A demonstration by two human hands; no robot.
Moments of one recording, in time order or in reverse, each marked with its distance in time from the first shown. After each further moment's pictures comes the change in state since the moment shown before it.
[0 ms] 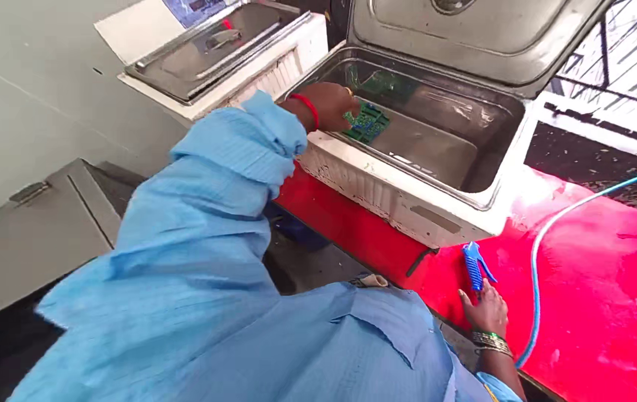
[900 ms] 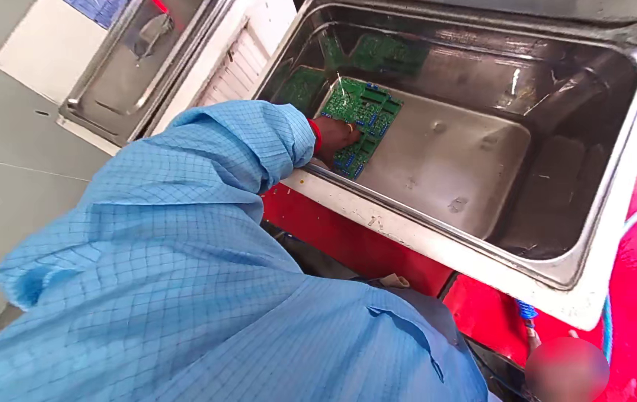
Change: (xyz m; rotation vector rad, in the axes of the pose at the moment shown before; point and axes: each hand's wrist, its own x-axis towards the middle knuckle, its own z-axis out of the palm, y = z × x) left_hand 0.138 -0.072 0.104 0.270 -0.521 0.232; right_hand -0.024 -0.019 -0.014 0.113 0.214 0.325
